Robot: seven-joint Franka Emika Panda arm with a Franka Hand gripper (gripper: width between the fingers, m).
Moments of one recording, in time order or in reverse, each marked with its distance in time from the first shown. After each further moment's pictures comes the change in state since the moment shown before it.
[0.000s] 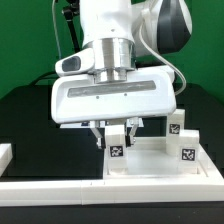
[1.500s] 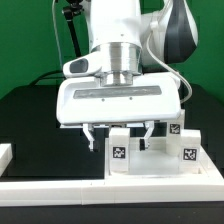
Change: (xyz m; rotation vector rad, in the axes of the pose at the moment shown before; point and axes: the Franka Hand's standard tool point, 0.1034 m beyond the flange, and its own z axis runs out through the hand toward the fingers) arm 0.001 -0.005 0.004 -0.041 0.065 0.009
